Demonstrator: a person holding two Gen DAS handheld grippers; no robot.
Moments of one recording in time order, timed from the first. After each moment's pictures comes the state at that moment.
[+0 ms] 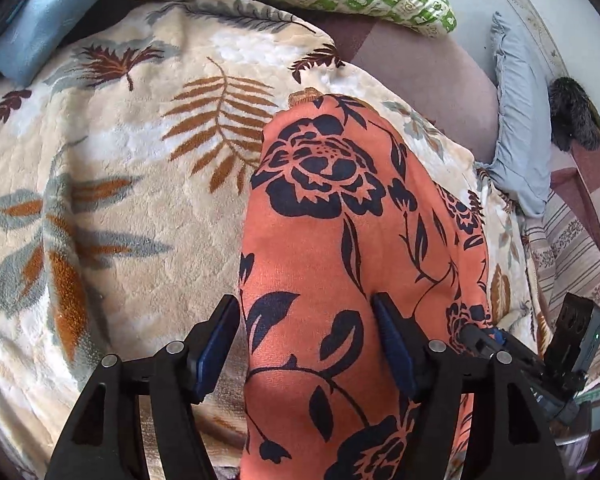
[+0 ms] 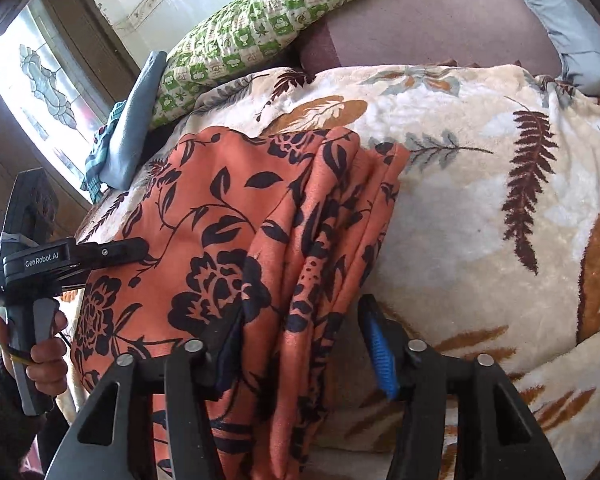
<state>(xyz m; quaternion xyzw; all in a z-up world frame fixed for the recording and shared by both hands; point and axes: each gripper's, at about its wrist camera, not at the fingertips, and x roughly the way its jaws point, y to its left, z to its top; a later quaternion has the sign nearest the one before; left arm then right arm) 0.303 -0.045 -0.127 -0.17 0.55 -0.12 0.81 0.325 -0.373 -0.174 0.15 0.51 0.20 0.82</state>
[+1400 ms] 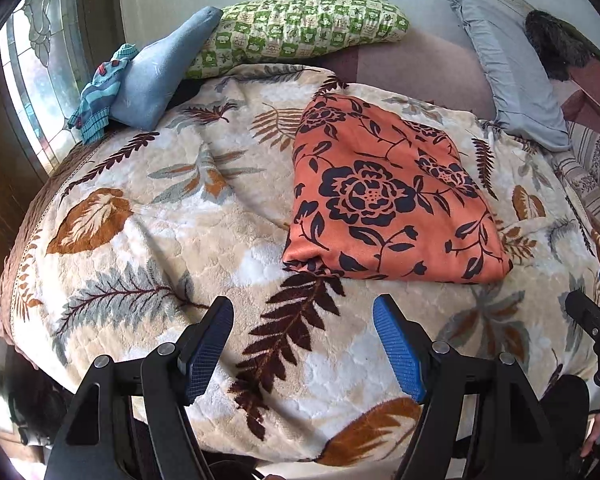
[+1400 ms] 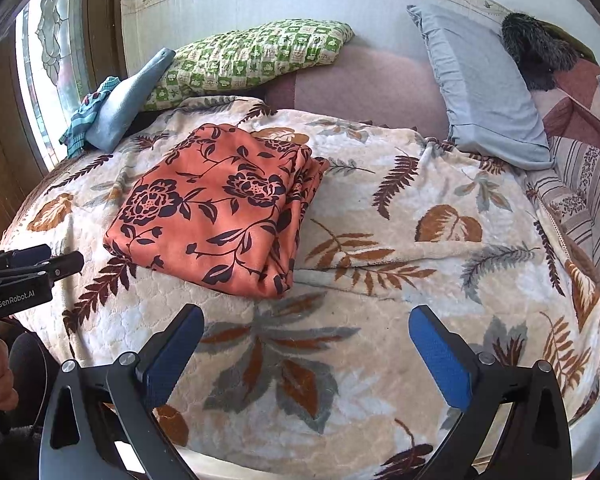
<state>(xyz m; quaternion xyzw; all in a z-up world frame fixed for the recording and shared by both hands) 0.056 -0.068 -0.011 0.00 0.48 -0.03 0.88 0.136 -0.347 -0.057 -0.03 0.45 0.05 0.89</state>
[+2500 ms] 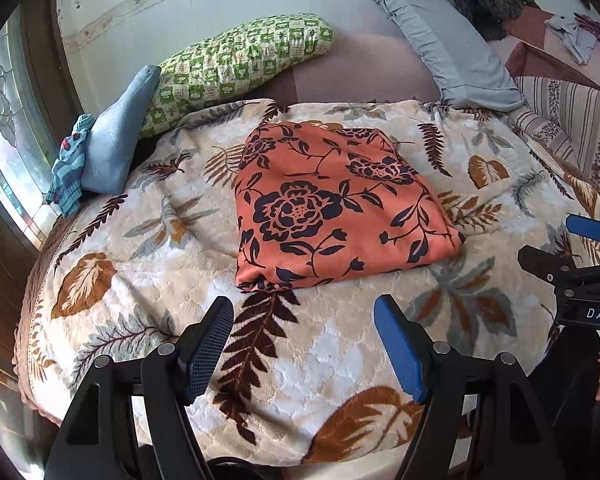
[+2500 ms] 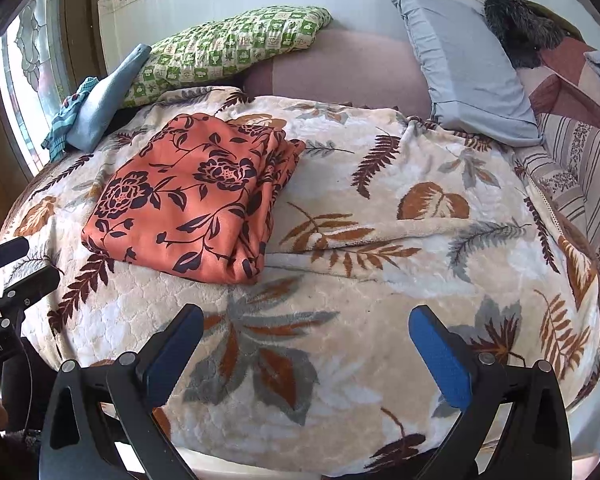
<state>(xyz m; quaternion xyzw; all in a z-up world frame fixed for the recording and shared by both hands) 0.024 -0.108 0.011 0.09 0.43 -0.08 0.89 0.137 -0.364 -0.068 -0.03 0.47 0.02 0.88</state>
